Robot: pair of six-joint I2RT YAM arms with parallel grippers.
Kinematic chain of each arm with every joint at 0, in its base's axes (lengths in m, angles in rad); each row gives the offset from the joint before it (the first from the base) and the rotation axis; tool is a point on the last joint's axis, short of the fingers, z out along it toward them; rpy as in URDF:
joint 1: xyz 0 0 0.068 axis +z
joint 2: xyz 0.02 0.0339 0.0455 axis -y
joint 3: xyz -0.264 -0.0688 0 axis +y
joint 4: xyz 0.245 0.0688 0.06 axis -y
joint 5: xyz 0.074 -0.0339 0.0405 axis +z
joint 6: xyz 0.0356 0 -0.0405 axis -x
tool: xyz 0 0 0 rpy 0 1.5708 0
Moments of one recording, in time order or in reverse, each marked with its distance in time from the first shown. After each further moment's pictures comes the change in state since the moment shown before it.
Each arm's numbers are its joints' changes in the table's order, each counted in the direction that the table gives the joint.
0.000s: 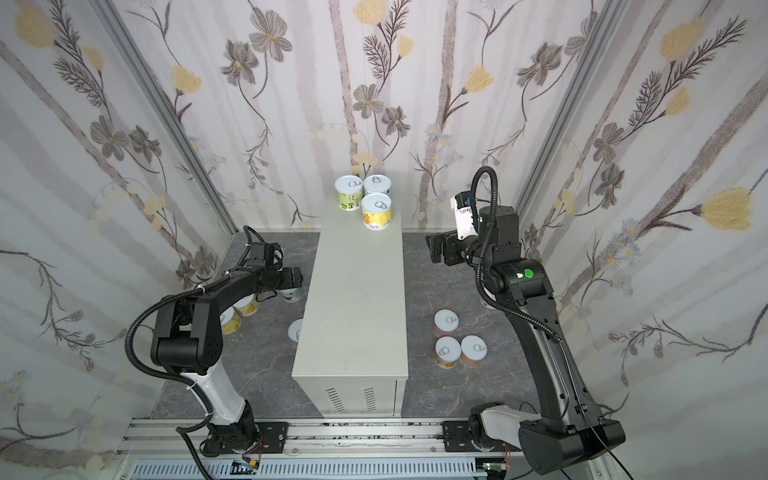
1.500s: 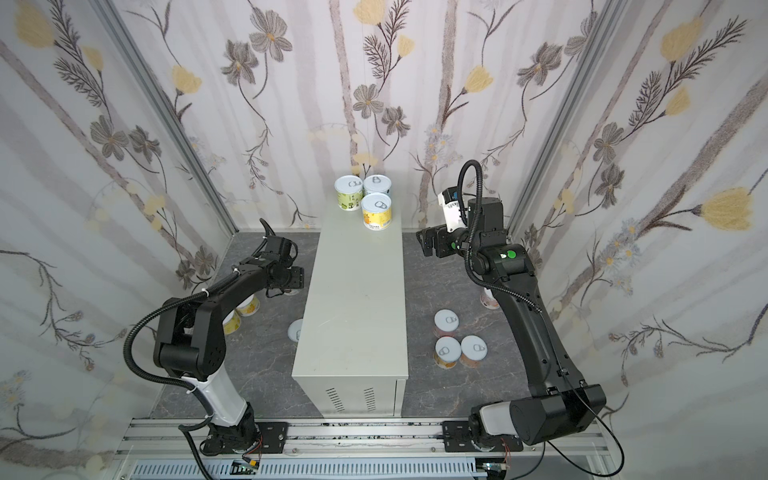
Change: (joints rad) left arm -0.113 0.089 -0.136 -0.269 0.218 0.011; right arm -0.010 -0.148 -0.061 0.048 0.118 0.035
